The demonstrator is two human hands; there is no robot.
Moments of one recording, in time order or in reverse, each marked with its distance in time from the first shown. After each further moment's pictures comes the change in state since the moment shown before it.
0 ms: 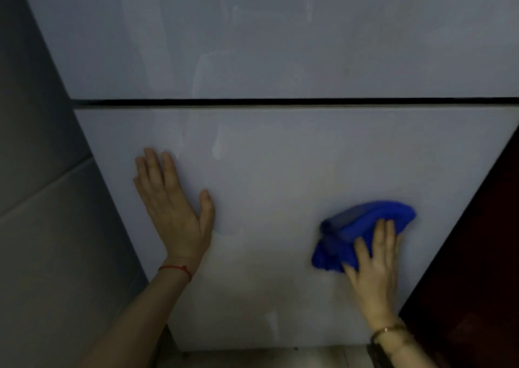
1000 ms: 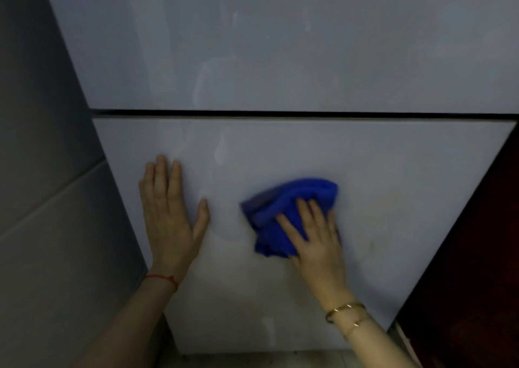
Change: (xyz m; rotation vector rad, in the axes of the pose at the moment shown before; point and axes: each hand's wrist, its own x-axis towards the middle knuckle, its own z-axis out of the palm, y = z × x) left_hand 0.004 -0.023 -0.020 0.043 -0.112 0.115; right_hand 0.054 -0.088 0.001 -0.015 -0.013 -0.302
